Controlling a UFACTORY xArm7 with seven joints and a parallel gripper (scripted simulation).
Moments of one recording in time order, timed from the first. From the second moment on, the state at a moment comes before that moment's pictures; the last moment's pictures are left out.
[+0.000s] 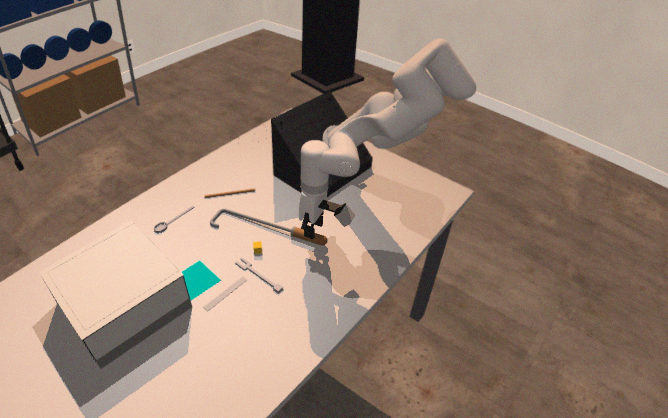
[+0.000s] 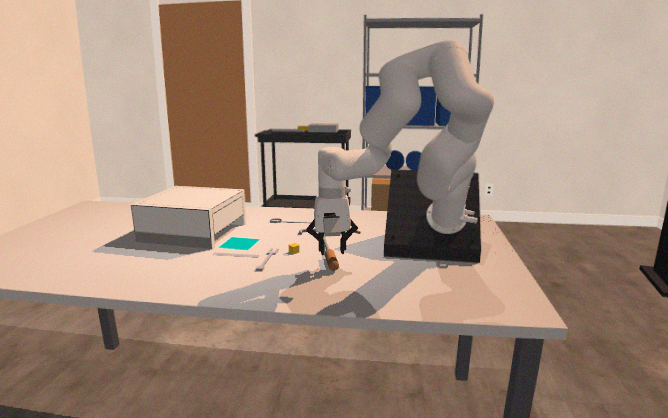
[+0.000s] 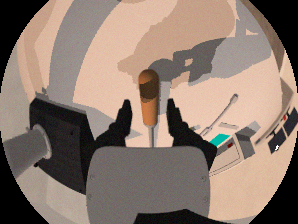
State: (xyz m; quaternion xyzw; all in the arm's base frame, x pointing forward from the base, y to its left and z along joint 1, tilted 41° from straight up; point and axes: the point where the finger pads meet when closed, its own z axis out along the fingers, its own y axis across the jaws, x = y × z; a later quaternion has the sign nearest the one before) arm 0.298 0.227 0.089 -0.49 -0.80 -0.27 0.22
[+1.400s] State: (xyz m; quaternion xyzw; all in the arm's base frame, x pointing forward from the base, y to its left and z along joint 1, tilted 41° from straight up) arm 0.297 0.236 0.079 -0.49 -0.80 -0.27 0.22
